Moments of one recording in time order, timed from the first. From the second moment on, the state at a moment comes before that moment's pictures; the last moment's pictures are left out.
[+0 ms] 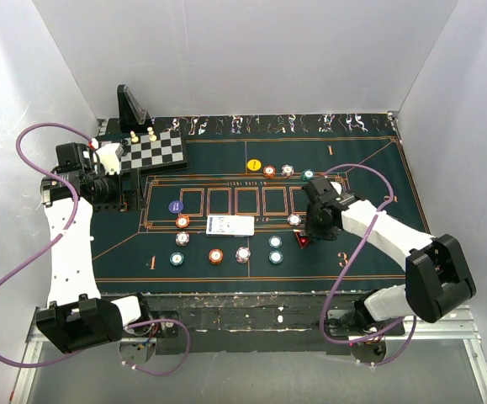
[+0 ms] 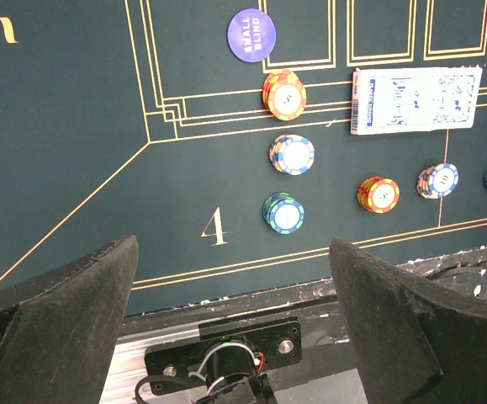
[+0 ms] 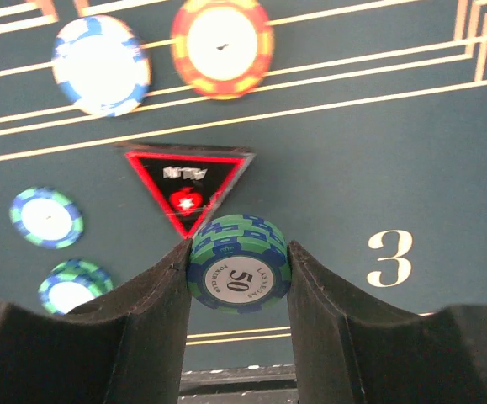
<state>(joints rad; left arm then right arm) 0.24 1.19 1.34 -1.18 0.34 0.19 0.59 1.38 0.90 -0.75 0.20 0.63</state>
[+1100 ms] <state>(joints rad) 0.24 1.19 1.33 -1.18 0.39 0.24 0.39 1.46 0.82 -0.66 0.18 0.62</state>
